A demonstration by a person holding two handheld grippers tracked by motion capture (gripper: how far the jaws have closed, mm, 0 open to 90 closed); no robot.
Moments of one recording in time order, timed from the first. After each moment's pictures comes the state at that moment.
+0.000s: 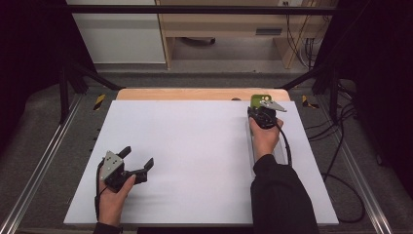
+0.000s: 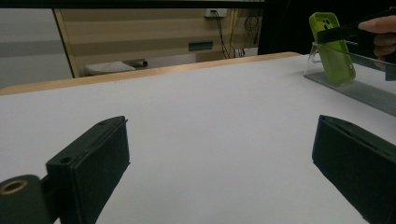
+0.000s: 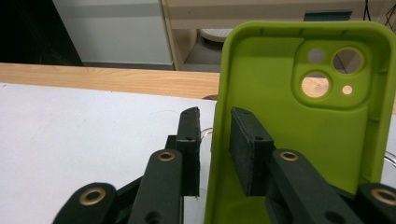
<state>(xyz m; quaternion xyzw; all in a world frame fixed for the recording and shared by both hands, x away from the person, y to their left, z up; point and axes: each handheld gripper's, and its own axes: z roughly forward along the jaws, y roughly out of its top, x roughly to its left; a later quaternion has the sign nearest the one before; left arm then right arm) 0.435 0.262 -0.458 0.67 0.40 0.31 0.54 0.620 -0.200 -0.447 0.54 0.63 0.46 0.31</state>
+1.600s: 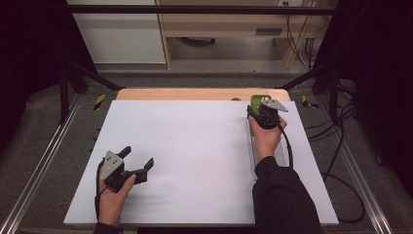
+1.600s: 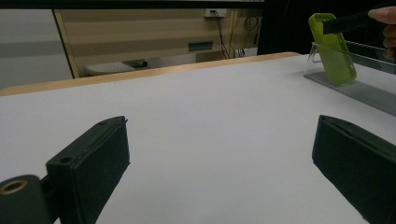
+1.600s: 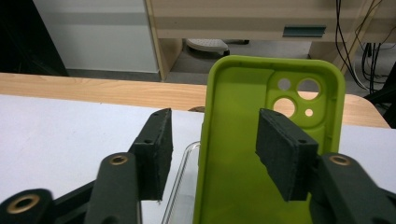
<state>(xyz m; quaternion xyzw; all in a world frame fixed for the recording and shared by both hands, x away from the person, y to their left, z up) 0.435 0.262 -0.458 0.67 0.40 0.31 0.54 0.611 -0.200 -0.433 0.54 0.62 0.45 0.35</state>
